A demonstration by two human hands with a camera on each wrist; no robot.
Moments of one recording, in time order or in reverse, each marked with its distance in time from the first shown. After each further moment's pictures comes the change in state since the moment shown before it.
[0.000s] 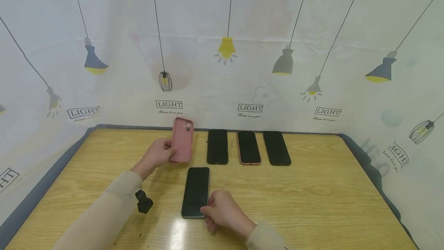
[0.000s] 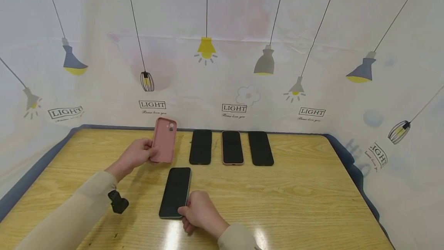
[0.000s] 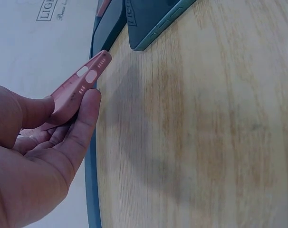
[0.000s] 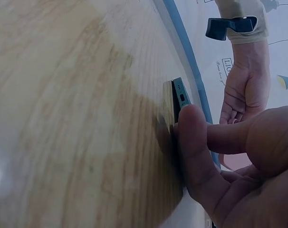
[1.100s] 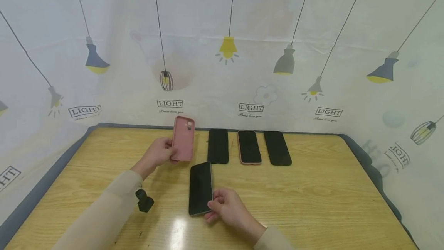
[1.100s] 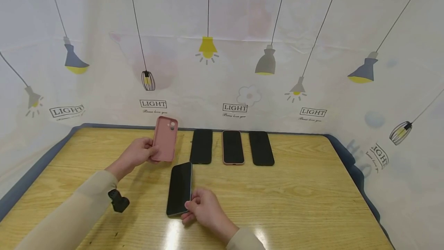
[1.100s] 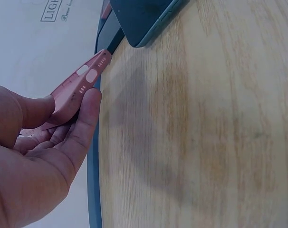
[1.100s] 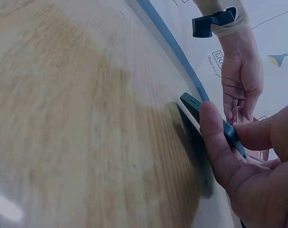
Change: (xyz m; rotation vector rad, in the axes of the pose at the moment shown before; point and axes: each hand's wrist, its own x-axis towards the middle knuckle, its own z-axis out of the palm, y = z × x) left_hand -0.001 0.001 0.000 -0.066 -0.018 0.016; right_hand -0.005 0.017 -0.011 0.379 -0.017 -0.093
